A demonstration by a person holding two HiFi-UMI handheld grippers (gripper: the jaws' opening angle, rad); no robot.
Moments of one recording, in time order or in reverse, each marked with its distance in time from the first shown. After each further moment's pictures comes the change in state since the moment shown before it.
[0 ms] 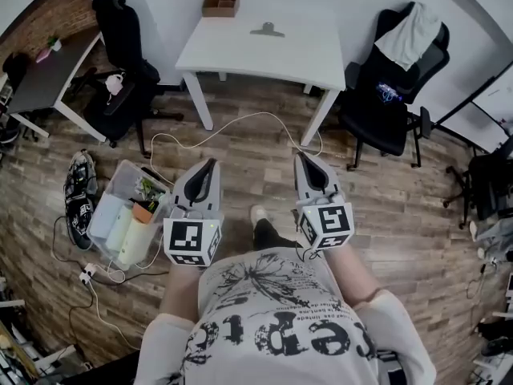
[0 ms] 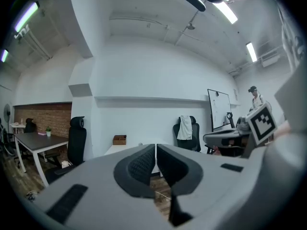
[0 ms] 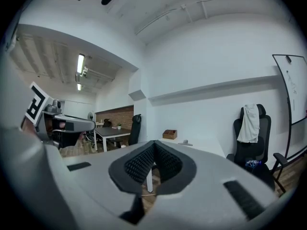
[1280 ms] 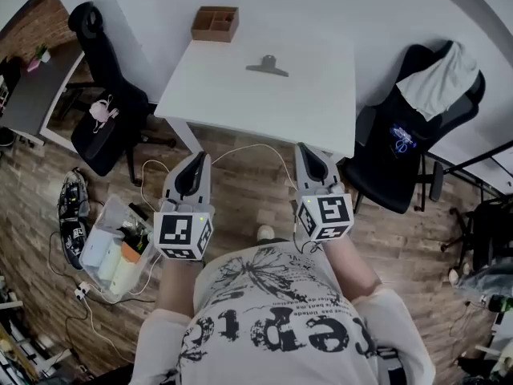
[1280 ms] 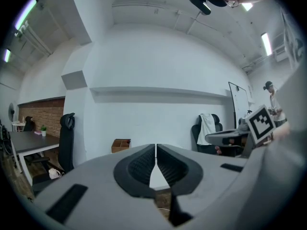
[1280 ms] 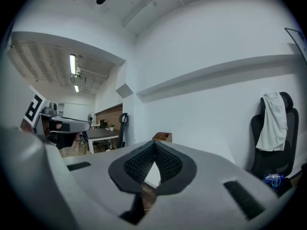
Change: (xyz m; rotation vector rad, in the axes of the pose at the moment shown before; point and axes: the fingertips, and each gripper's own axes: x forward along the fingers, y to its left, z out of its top) left arm 0.328 0.108 0.016 -0.023 0.008 0.089; right arm 0.308 -0.196 0.015 0.023 0.012 0.050
